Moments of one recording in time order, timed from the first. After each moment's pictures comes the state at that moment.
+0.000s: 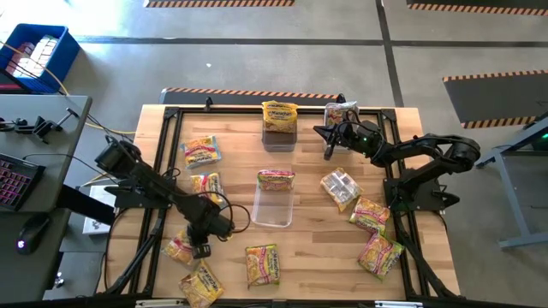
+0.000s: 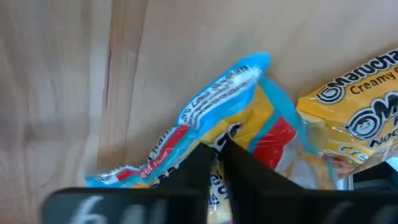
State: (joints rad) left arm -0.49 1.63 0.83 -0.81 0.46 -0.76; right arm -0.60 1.43 0.31 1.07 -0.17 -0.16
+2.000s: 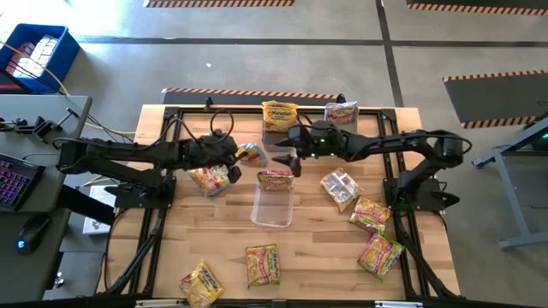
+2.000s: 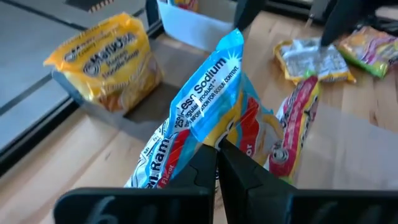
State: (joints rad) left arm 0.12 1.11 0.69 -0.13 -0.30 -0.18; right arm -0.25 1.58 0.93 0.33 -0.19 0.16
